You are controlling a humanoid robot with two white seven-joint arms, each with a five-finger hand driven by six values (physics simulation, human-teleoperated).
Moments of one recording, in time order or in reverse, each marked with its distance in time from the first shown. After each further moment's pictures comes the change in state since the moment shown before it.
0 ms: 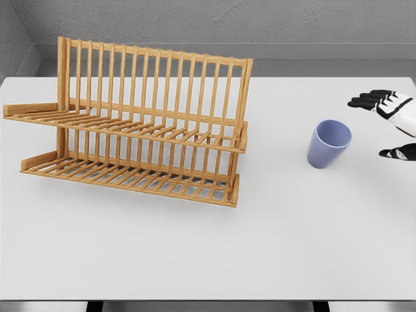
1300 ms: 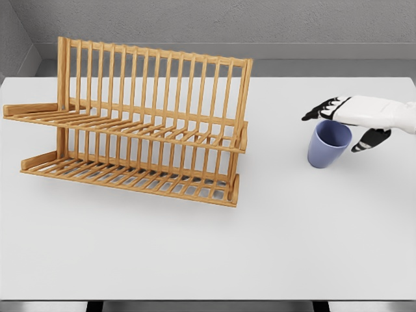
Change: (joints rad) left arm 0.000 0.000 0.000 0.000 0.000 0.000 0.000; right arm -0.623 0.115 0.535 0.201 0.026 0.068 0.434
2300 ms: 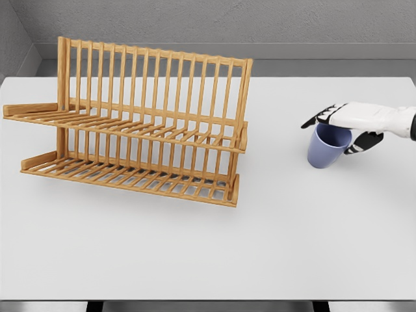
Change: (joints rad) left arm 0.000 0.000 0.000 0.000 0.000 0.000 0.000; right arm -0.014 0.041 0.041 0.078 0.002 0.020 0.000
